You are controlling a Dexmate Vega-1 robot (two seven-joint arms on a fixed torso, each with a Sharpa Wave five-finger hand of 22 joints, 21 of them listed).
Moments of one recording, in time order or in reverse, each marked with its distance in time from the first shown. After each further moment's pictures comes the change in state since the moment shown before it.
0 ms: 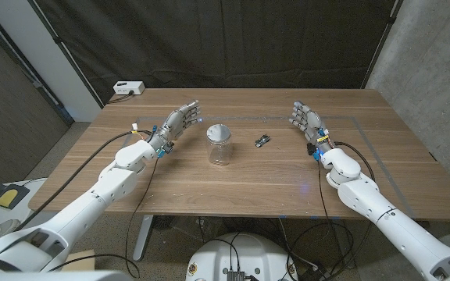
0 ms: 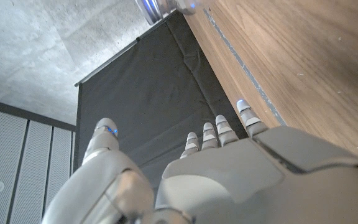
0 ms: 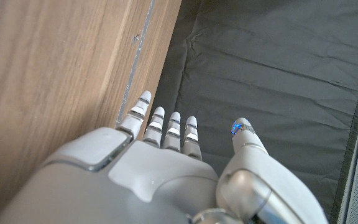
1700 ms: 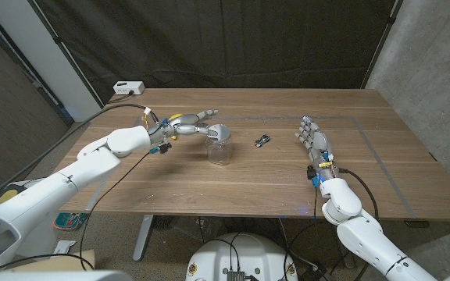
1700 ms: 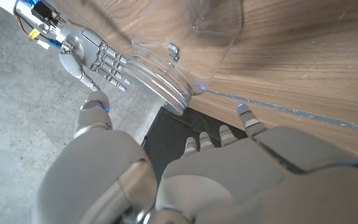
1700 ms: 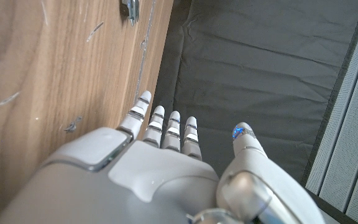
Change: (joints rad) left arm -0.052 0.262 0.102 -0.303 0.436 0.084 -0.025; left_hand 0.290 -0.020 -0.220 -0.003 0.255 -0.086 -0.058 -0.003 0.009 -0.118 -0.107 0.000 0.004 -0.147 0.018 -0.011 -0.007 -0.033 0.000 -0.099 -0.010; right arm -0.296 0.038 0.049 -0.235 -0.110 0.104 -0.231; right_hand -0.060 0.007 -0.026 0.043 0.000 -0.004 0.004 0.000 0.000 0.017 0.017 0.007 0.000 0.005 0.005 0.013 0.014 0.000 0.000 0.000 0.000
